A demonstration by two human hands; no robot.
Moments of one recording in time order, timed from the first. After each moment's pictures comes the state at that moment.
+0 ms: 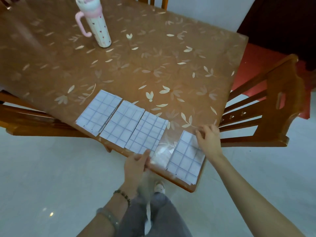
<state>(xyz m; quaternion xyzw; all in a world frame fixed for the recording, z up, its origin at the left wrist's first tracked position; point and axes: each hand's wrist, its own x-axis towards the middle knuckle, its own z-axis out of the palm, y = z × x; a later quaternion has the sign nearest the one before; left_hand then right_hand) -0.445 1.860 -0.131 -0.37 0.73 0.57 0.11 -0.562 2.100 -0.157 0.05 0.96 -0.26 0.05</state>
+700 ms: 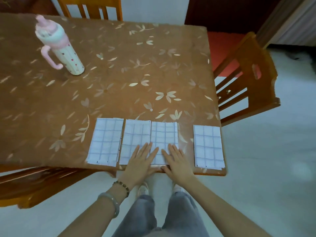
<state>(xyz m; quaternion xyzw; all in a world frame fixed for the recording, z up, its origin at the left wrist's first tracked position) -0.520 1.707 -0.179 0.34 0.92 0.07 0.16 -0.464 1.897 -0.186 -0.07 0.99 -0.09 0.06</state>
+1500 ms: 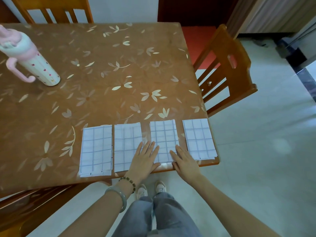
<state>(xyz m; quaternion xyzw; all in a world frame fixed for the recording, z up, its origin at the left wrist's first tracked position) -0.541 1.735 -0.194 0.44 0.89 -0.01 0.11 -0.438 1.920 -0.189 0.04 0.99 -0.11 0.07</state>
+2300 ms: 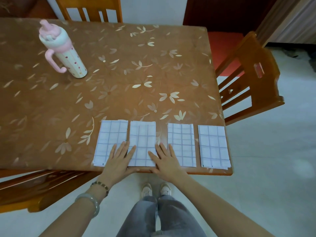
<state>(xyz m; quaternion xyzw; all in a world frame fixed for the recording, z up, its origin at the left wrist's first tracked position) -0.557 1.616 -0.186 0.31 0.94 0.00 0.17 -0.499 1.839 -0.169 -0.12 0.97 -0.05 0.21</state>
